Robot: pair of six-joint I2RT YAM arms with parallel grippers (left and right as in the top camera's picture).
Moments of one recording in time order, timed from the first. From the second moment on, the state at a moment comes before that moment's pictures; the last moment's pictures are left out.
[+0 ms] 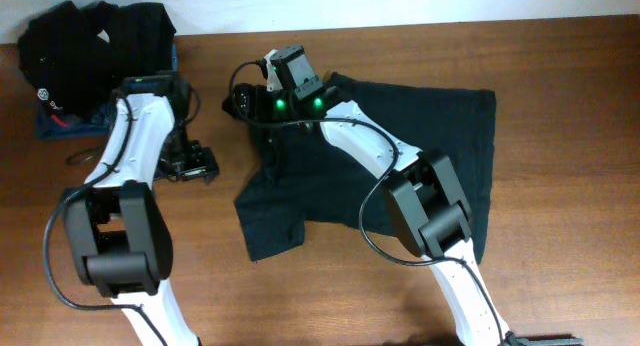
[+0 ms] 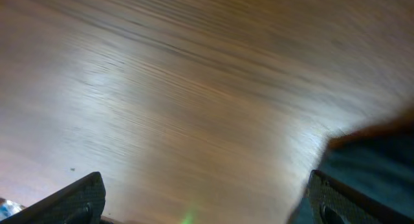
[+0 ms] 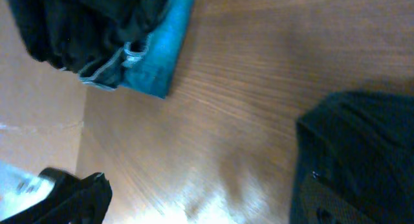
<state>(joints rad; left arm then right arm) 0.00 2.07 1.68 -1.39 -0.16 -0.34 0.55 2.43 2.00 -0.27 -0.51 0.70</state>
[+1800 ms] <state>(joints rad) -0.38 2.19 1.67 -1.02 0.00 -0.24 0.16 2.43 2.01 -0.76 -0.74 0.20</state>
